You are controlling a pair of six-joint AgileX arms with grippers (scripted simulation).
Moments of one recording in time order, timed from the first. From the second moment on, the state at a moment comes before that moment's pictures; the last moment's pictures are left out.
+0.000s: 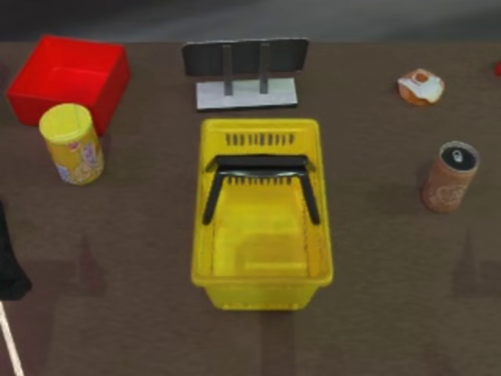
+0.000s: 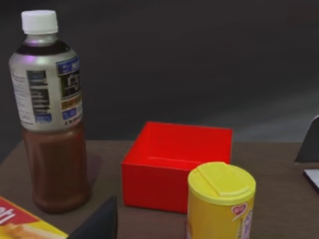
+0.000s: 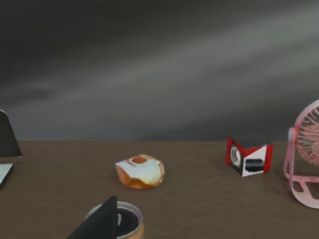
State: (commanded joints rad) left arm 0.00 0.00 0.00 0.00 0.00 0.00; right arm 0.00 0.00 0.00 0.00 0.00 0.00
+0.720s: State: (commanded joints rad) left arm 0.00 0.00 0.00 0.00 0.00 0.00; right arm 0.05 0.56 0.49 -0.33 -0.01 -0.16
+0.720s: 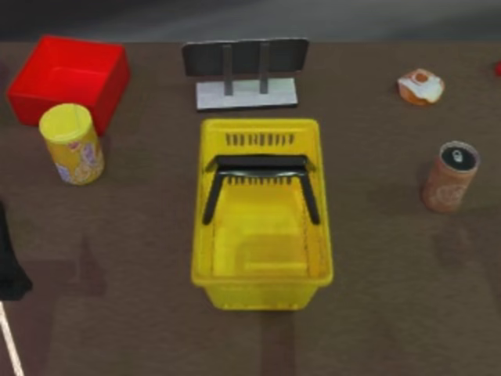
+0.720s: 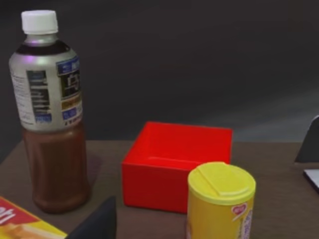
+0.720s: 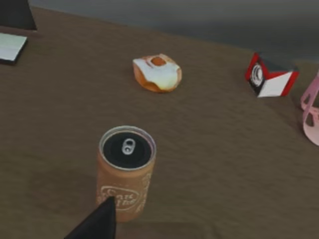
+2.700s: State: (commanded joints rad) left arm 0.00 0.00 0.00 0.00 0.00 0.00; right arm 0.16 2.26 1.68 -1.00 0.00 -0.58
